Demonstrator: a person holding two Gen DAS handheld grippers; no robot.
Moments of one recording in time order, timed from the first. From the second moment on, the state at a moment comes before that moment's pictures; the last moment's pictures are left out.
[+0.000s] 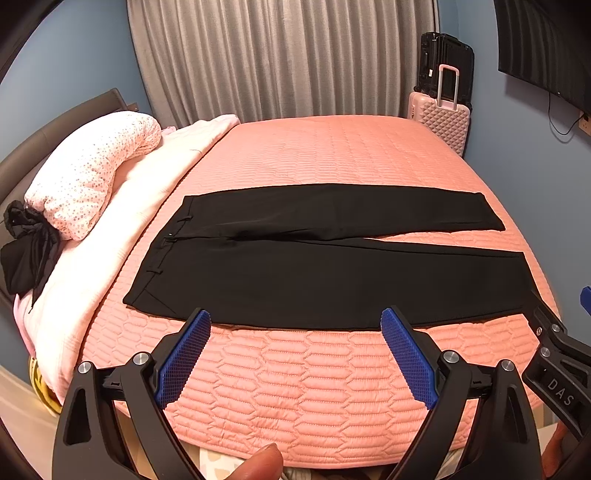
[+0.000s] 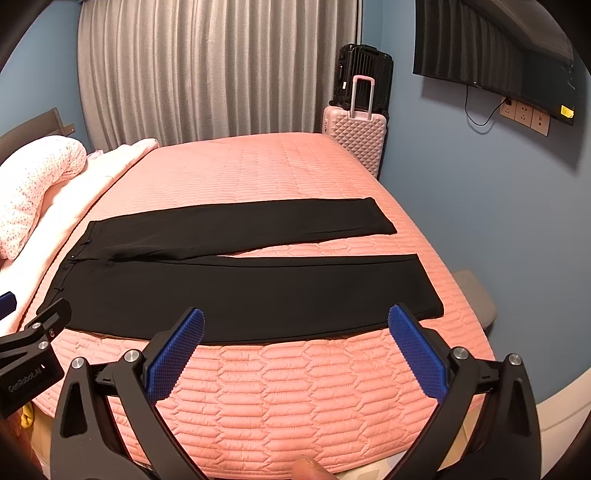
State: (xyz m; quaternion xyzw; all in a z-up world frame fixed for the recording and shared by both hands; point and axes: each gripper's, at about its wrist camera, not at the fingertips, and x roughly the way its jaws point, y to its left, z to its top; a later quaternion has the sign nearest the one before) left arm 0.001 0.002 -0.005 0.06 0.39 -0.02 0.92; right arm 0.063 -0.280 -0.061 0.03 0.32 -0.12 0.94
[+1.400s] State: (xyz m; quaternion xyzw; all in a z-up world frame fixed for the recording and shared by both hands) left arm 0.001 0.004 -0.005 0.06 0.39 -0.02 0.92; right arm 0.065 -0.283 -0.065 0.04 0.32 -0.11 0.94
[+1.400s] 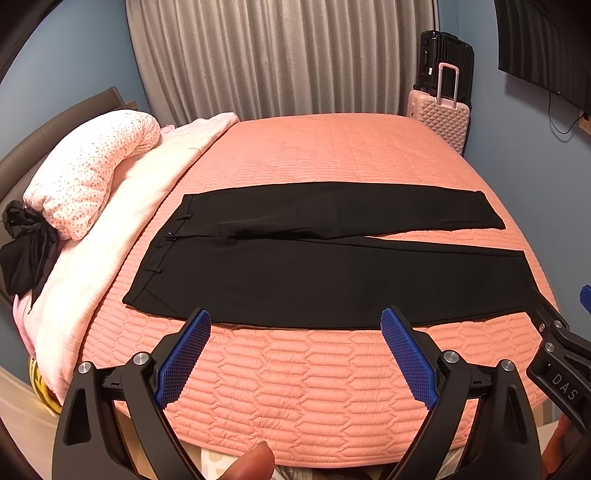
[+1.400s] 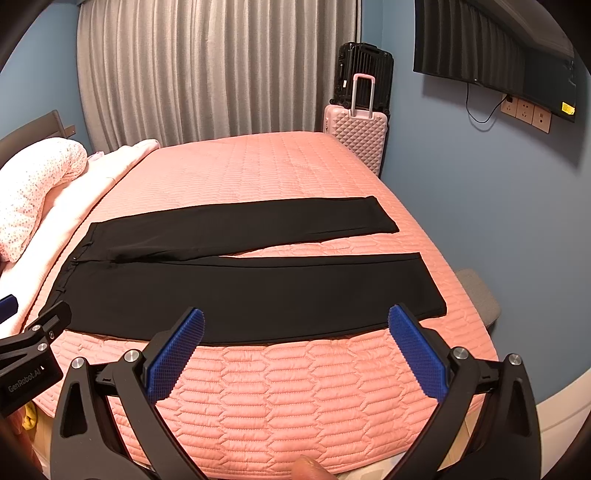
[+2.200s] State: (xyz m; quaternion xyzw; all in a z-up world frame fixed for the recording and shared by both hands) left arm 0.007 0.005 -0.006 0.06 0.39 -0.03 0.92; right arm 0.067 -0.284 -0.066 0.04 0.32 -0.10 0.94
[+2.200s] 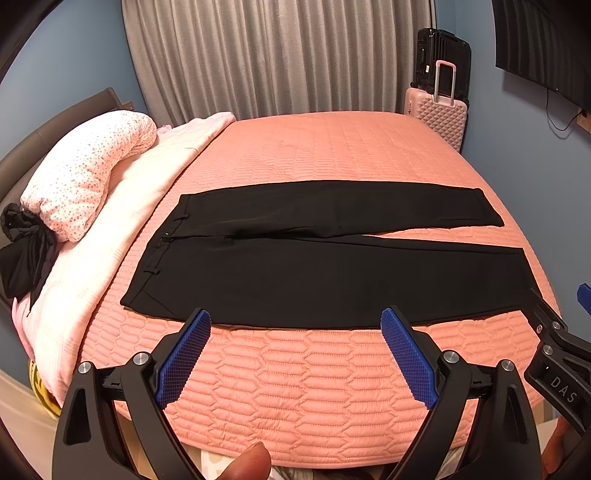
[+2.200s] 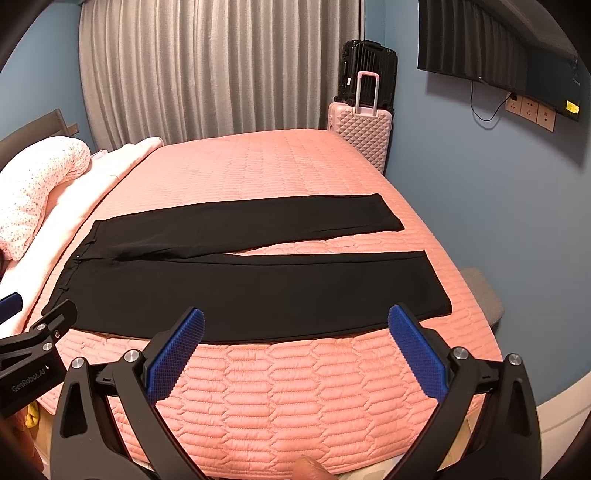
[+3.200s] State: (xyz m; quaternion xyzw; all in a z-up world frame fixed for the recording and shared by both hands) left arm 0.064 -0.009 -0.029 0.09 0.39 -0.02 0.92; right arm 0.177 -0.394 -0.095 0.01 0.33 -0.04 0.94
